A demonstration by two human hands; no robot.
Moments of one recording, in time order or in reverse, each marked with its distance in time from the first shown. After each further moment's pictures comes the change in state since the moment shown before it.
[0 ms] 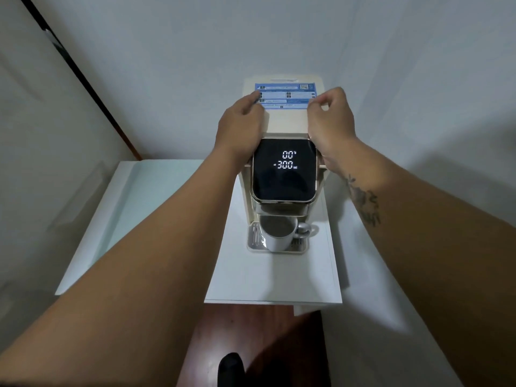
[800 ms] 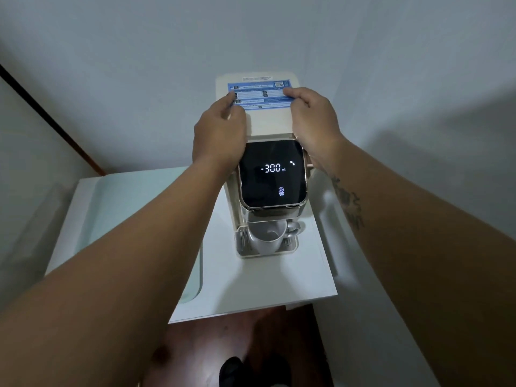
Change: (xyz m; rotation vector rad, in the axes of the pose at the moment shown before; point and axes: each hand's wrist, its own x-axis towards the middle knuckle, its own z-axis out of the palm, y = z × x) left_hand 0.004 -0.003 0.002 0.042 0.015 0.025; right_hand -0.001 0.000 0.001 0.009 0.008 -0.012
